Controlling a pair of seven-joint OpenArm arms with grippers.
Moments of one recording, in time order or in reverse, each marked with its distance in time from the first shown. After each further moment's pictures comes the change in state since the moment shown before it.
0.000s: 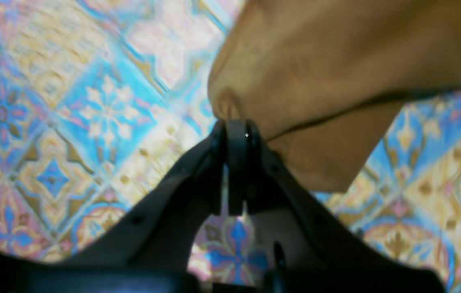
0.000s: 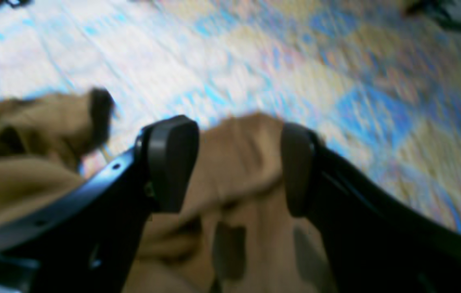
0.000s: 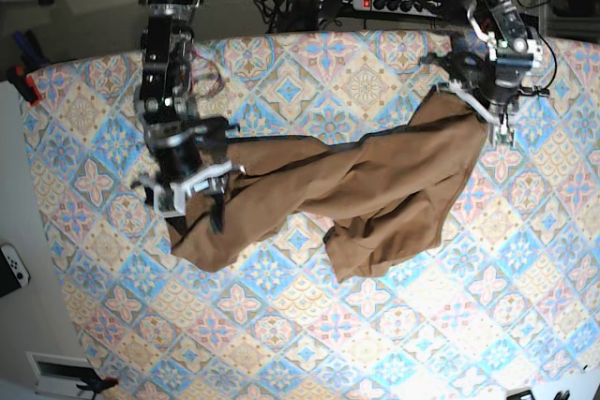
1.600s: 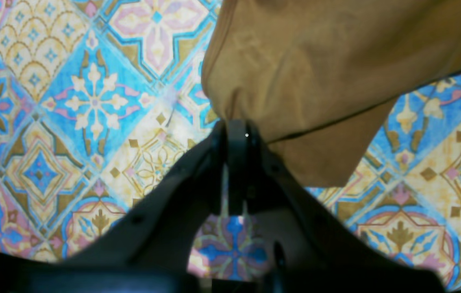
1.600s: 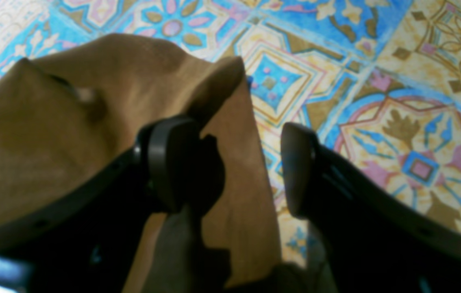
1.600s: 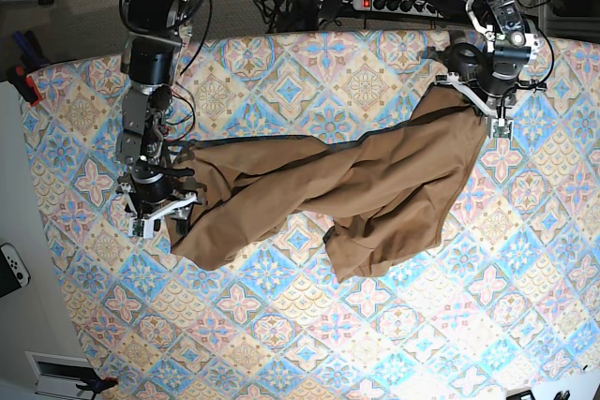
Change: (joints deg) left arm 1.2 0.8 0.1 -0.7 0.0 -0.1 -1.3; right arm 19.9 4.6 11.0 -42.1 0.0 1.7 4.0
